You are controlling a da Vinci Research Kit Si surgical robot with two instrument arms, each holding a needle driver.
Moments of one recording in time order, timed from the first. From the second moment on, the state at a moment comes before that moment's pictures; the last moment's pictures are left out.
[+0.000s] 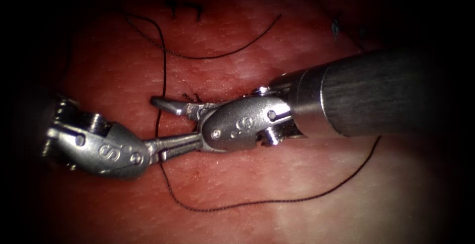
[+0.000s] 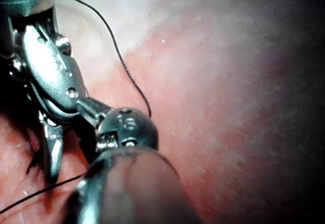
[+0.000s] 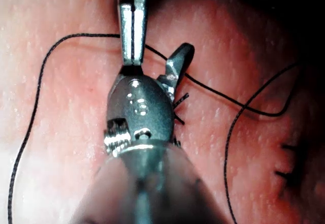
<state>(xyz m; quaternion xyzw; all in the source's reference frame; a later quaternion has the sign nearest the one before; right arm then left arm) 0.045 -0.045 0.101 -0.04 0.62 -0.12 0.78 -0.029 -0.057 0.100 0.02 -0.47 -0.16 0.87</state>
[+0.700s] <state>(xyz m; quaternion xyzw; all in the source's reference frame) 0.045 -0.046 0.102 -0.07 0.60 -0.18 0.78 -0.029 -0.057 0.100 0.02 -0.47 -0.16 0.87</state>
